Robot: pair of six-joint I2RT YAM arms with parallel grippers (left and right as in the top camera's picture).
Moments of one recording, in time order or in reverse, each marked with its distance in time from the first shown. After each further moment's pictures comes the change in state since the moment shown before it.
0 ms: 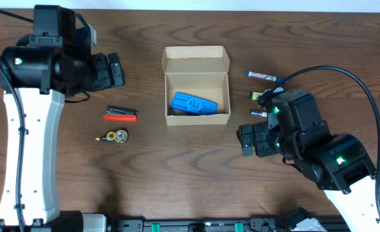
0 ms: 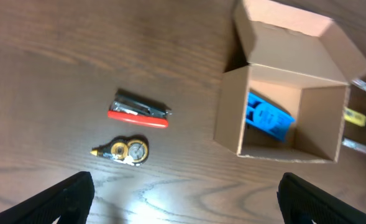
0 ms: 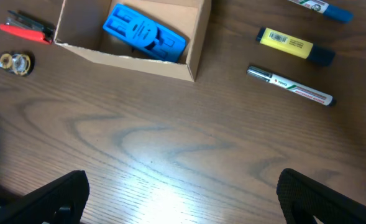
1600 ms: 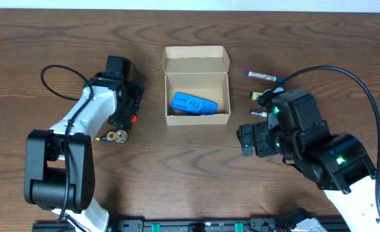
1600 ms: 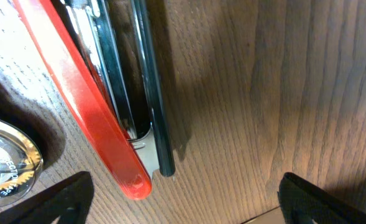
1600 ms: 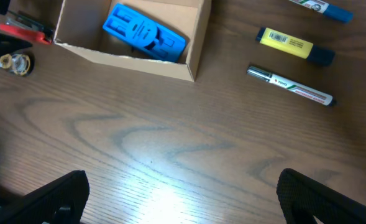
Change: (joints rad) left arm -0.104 0.253 -0.659 0.731 -0.090 -1.116; right arm 0.000 0.000 0.000 0.000 0.000 0.000
